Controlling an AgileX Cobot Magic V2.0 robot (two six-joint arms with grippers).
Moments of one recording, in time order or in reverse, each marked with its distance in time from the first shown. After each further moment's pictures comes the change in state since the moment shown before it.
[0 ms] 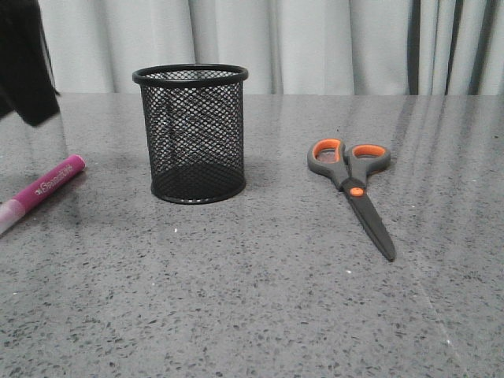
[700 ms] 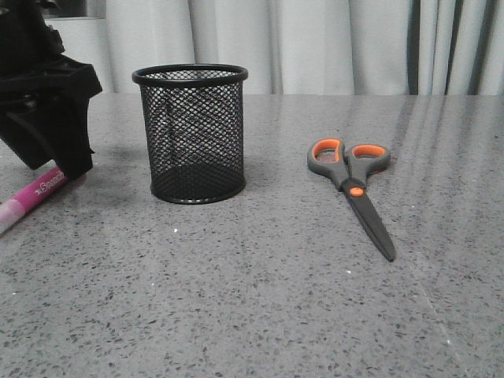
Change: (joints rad) left arm -0.004 0.152 0.000 0.048 -0.123 -0.022; right arm 0.000 0.000 0.000 0.000 0.000 0.000
